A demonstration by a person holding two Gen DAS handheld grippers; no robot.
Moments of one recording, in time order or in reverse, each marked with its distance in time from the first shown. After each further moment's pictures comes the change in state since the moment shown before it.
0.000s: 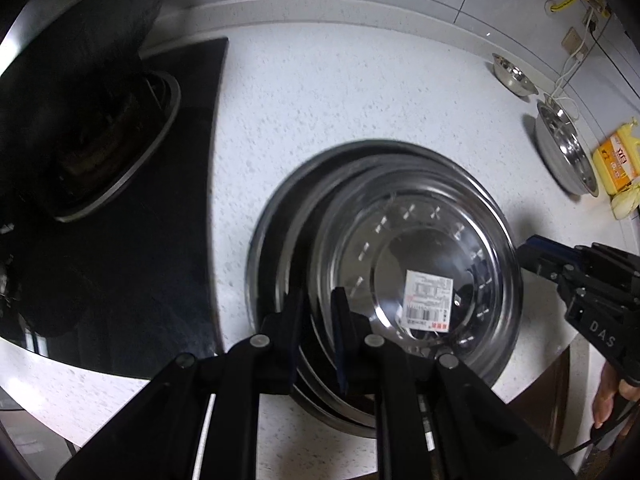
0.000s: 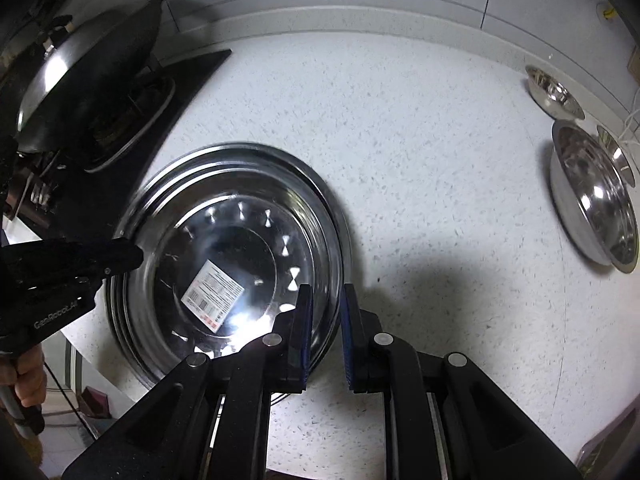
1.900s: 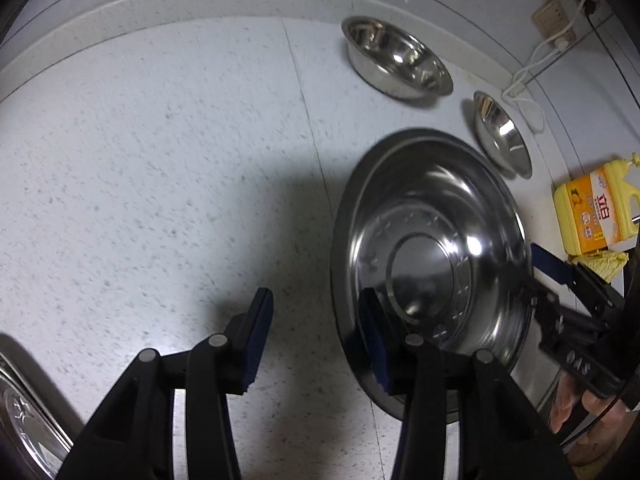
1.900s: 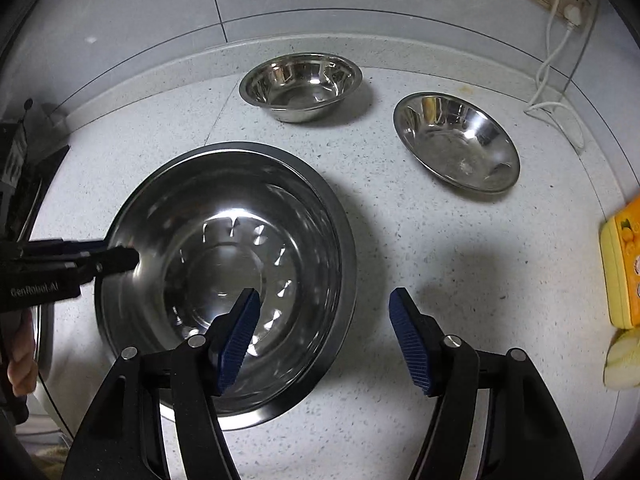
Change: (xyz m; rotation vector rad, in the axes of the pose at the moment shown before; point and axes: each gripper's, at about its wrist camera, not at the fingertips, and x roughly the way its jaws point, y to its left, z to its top) left arm 0.128 -0.308 0.174 -0.010 0.126 -0.205; right arm -0.013 -0.364 0.040 0.103 -0.037 -0.086
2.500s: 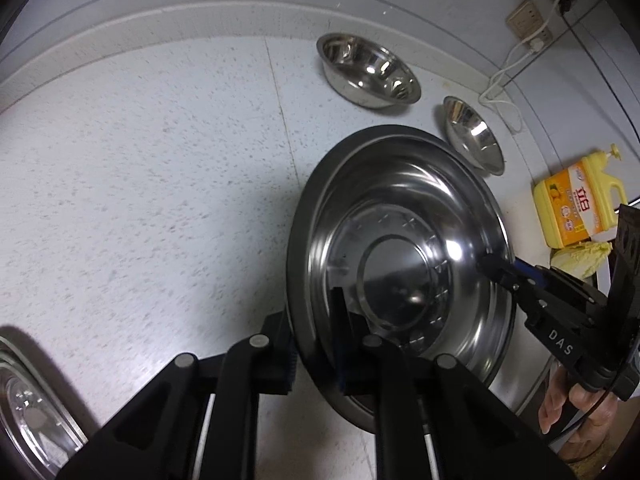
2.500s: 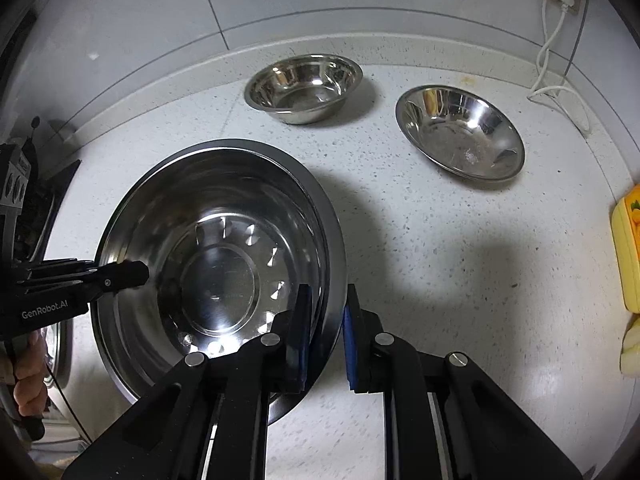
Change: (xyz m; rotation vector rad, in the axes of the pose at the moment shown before) left arm -0.035 -0.009 -0.017 0.019 -0.049 -0.032; right arm -0.020 0.002 0.008 0.054 0.001 0.067
